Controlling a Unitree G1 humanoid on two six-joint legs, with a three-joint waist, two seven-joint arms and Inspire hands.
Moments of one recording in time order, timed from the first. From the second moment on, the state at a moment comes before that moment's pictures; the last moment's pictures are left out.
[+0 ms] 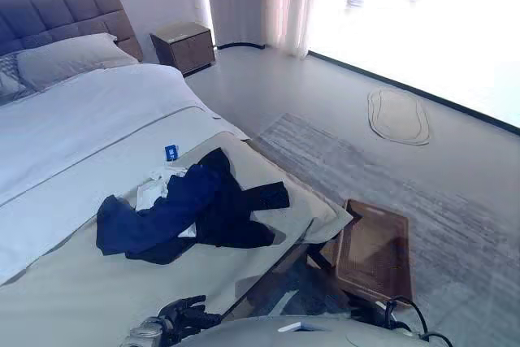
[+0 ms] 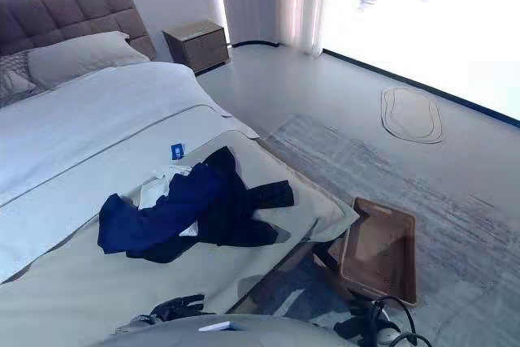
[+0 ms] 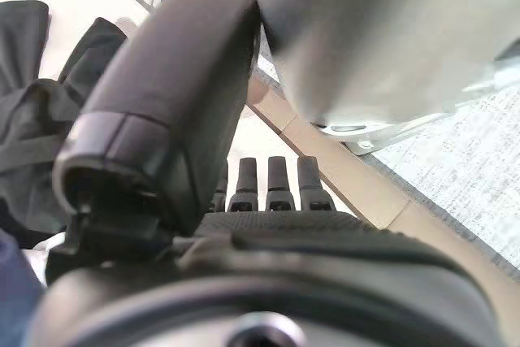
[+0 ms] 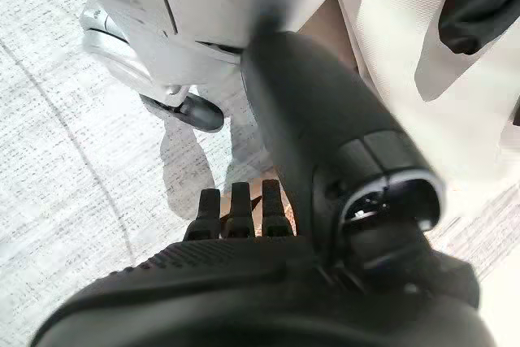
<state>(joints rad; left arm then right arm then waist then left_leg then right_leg) 0.02 0.26 -0.16 1.23 -0.15 -0.02 -0.23 0.05 -0.29 0.17 1.24 -0.04 -0.05 0.03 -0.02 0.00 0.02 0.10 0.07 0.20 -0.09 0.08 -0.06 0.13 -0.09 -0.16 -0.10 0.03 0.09</state>
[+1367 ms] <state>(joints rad) 0.08 0.24 -0.17 1.13 -0.22 -0.05 -0.20 -0.05 -0.36 0.20 0.59 0.41 -0.11 0.00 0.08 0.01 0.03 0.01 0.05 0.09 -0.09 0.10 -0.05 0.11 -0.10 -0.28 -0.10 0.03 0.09</state>
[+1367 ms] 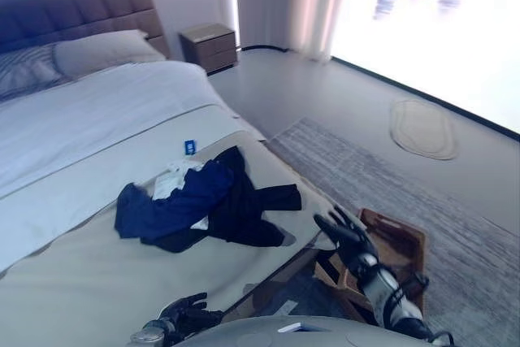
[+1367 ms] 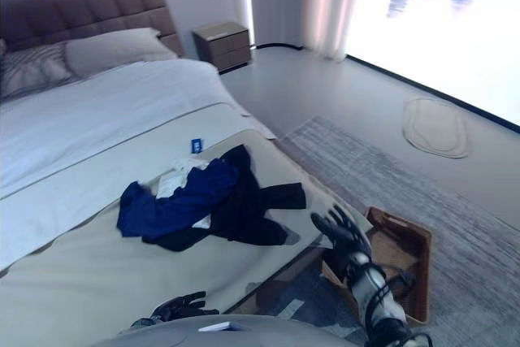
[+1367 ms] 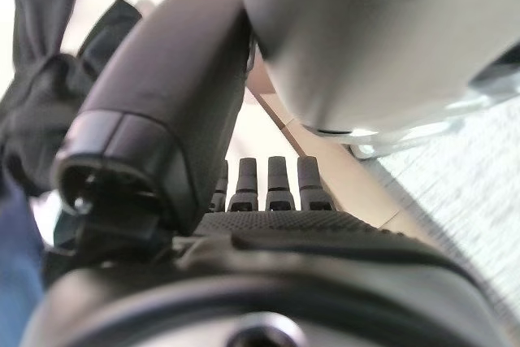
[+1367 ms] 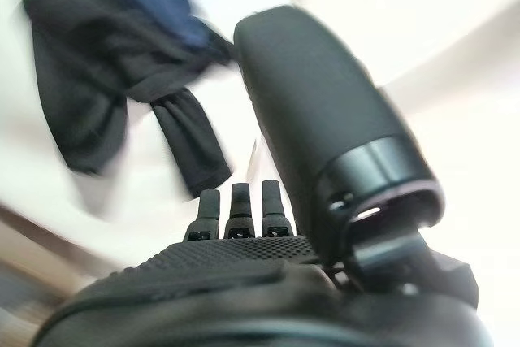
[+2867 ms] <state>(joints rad) -0.14 0.37 -0.20 1.08 -0.32 -0.16 -0.23 -1.10 -0.52 0.46 0.76 -0.10 0.27 -0.26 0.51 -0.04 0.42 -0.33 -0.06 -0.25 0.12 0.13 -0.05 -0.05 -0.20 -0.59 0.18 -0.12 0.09</state>
